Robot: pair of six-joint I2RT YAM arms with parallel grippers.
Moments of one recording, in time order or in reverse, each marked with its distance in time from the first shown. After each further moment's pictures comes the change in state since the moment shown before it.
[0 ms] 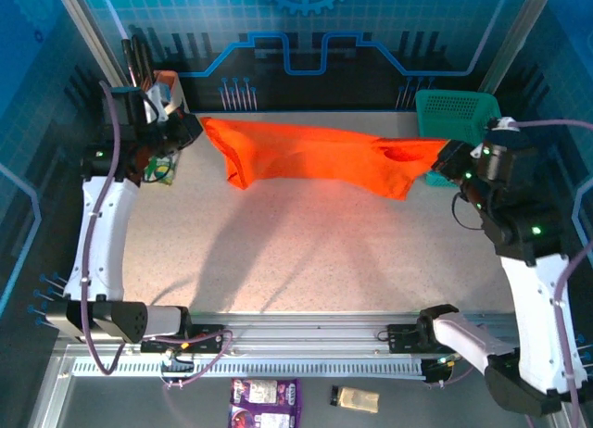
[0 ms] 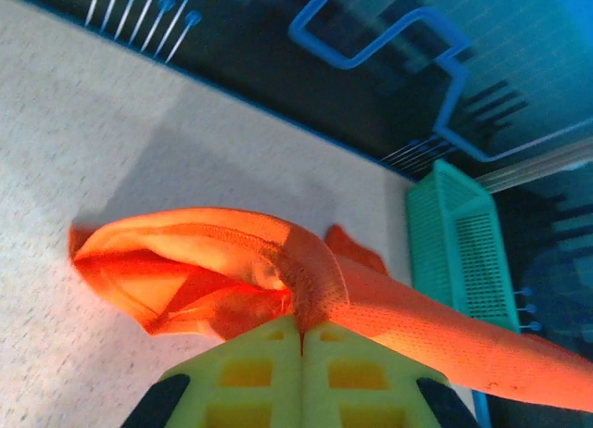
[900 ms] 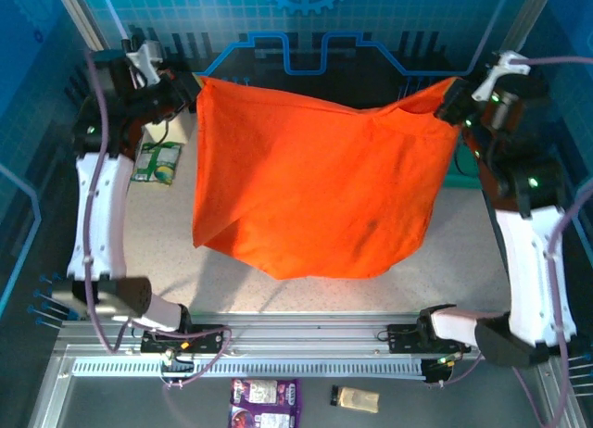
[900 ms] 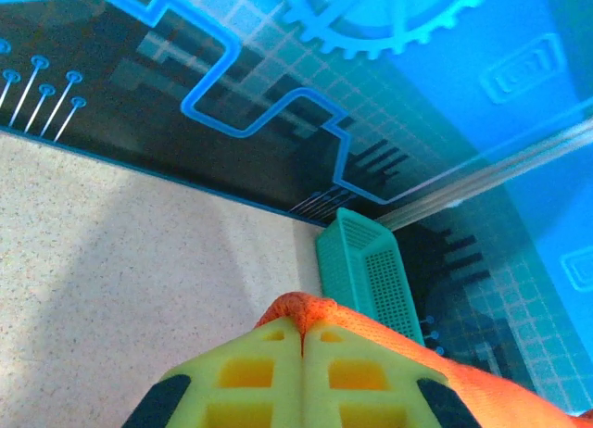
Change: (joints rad) left arm 0.019 0.220 0.296 0.102 0.130 -0.120; right arm -0.018 0.307 0.293 0.194 0.023 -0.242
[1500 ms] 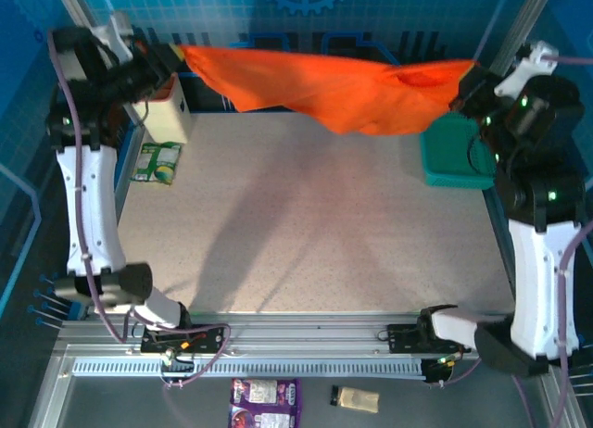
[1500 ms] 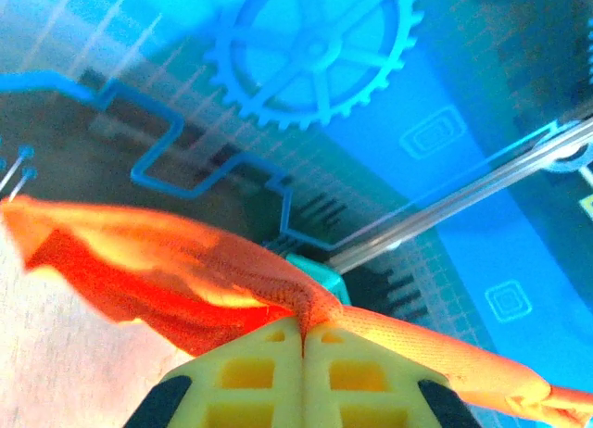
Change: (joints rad) left arm 0.087 -0.037 0.098 -0.005 0.105 -0.077; right arm -0.036 -0.117 -0.010 0.035 -0.074 0.029
